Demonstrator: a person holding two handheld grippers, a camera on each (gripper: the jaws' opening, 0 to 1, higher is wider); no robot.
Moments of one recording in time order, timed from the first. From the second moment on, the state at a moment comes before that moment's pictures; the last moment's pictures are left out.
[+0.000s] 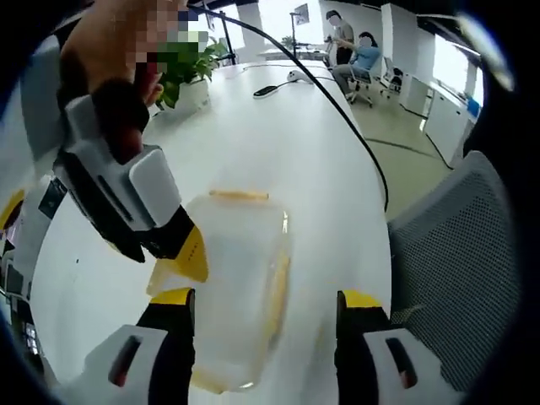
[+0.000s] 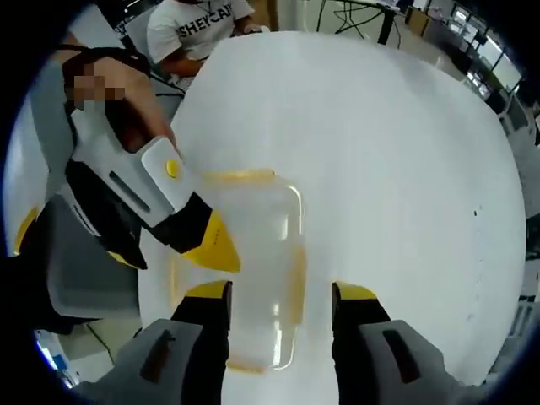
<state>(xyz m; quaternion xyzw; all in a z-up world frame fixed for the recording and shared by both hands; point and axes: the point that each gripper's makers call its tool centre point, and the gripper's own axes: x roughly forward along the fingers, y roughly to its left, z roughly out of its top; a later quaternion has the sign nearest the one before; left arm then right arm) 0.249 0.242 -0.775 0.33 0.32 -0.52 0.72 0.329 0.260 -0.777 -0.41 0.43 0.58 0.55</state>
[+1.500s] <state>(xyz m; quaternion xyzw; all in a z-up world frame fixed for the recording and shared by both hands) 0.273 0.276 -0.781 0.39 0.36 -0.51 0.67 0.281 0.212 -0.792 -0.46 0.38 0.56 0.58</state>
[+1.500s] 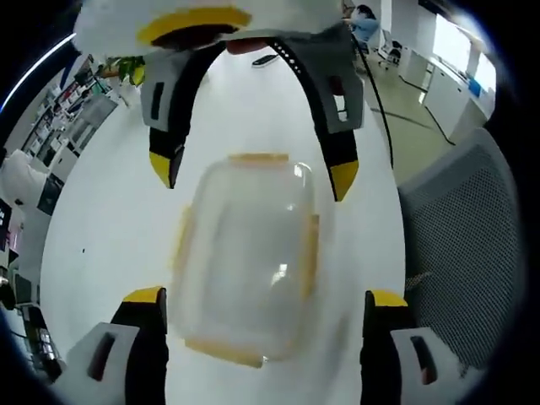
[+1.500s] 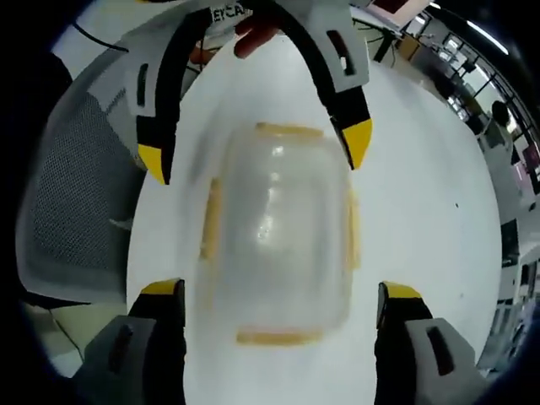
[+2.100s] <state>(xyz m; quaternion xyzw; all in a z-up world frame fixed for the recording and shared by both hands) 0.285 0.285 -0.802 0.42 0.38 -0.52 0.64 0.281 0.196 -0.807 -0.47 0.39 0.55 0.56</state>
